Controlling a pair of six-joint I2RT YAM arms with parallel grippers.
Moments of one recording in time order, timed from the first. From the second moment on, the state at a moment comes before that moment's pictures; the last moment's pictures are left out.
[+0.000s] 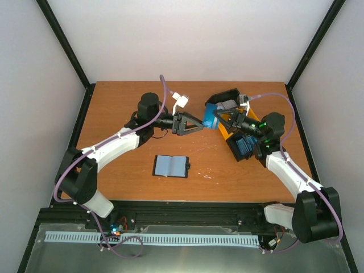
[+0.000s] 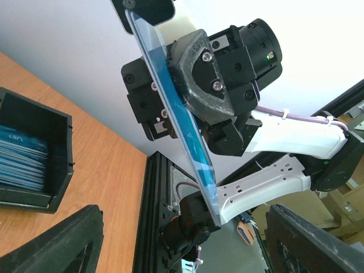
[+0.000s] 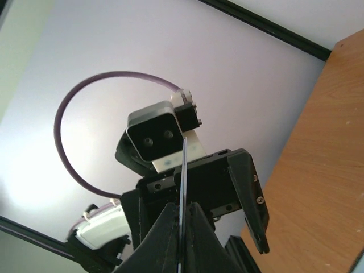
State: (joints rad) left arm -0.56 1.57 1.11 0.38 1.13 -0.70; right arm 0.20 1.19 0.70 0.72 -1.02 1.31
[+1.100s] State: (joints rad) left arm -0.56 1.66 1.18 0.43 1.16 -0.89; right arm 0.25 1.19 0.73 0.56 -0.97 1.14
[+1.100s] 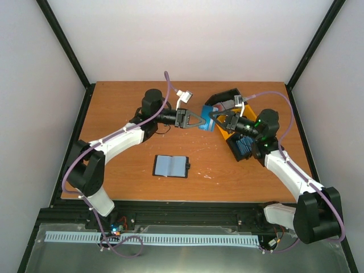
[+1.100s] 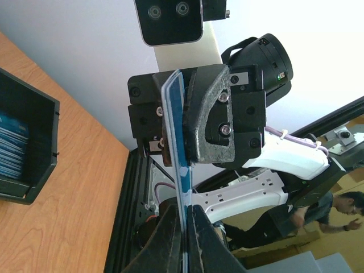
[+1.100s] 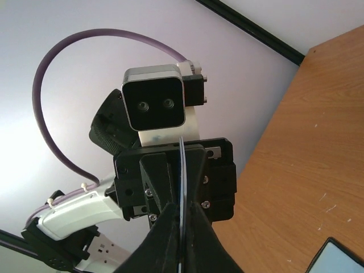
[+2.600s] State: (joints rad) left arm -0.56 1.60 1.22 0.21 1.12 -0.54; right arm 0.31 1.07 0.79 0.13 -0.91 0.68
